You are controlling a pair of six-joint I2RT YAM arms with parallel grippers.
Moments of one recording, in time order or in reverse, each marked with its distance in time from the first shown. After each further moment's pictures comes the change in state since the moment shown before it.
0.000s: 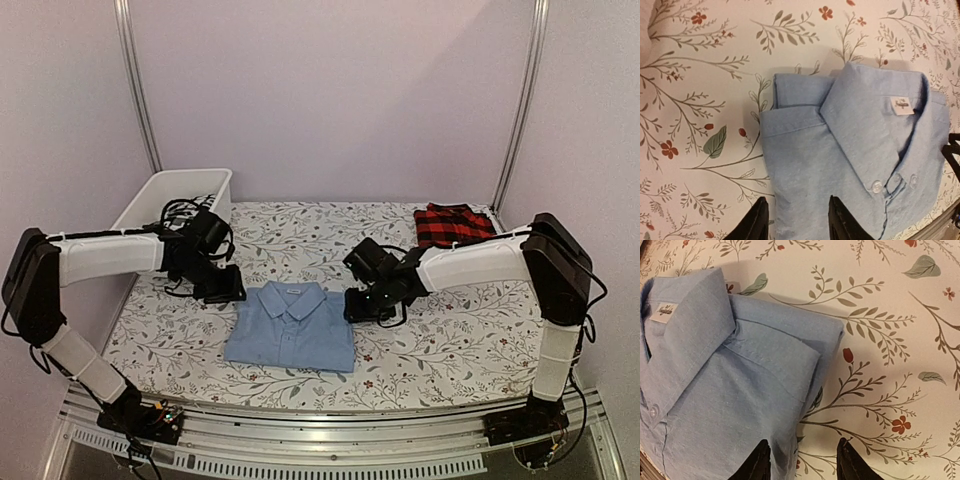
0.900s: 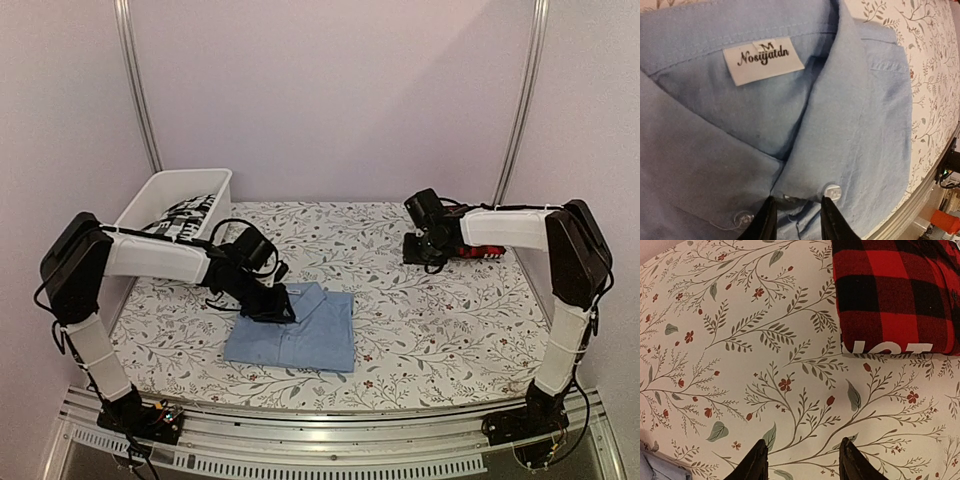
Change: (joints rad) left arm -0.187 0.222 0.074 0.219 0.233 -0.042; right arm -0.378 -0.081 0.033 -0.016 0.203 -0.167
